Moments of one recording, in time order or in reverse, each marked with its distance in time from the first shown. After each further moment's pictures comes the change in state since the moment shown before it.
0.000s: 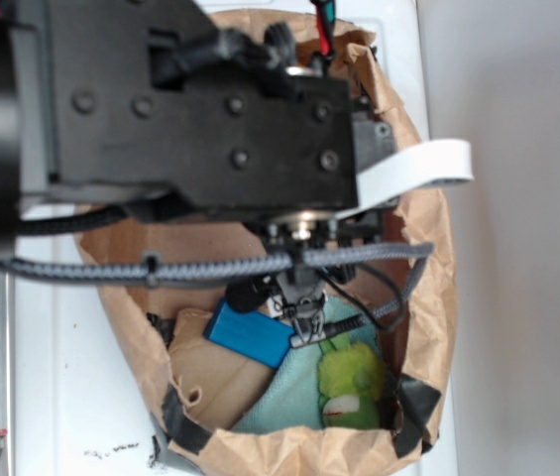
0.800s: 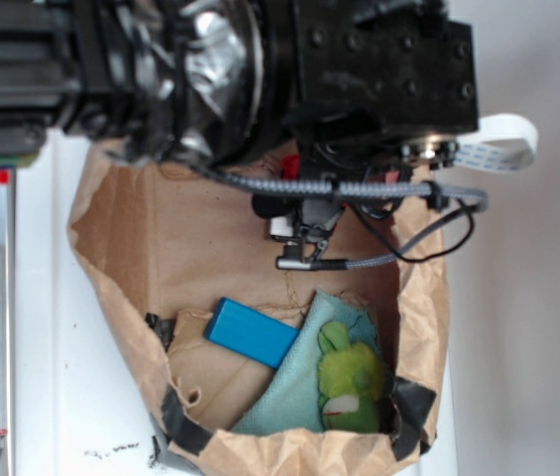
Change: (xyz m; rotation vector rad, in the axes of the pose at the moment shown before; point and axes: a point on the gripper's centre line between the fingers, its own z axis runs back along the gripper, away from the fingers) arm 0.018 0.040 -0.034 0.122 0.174 -0.371
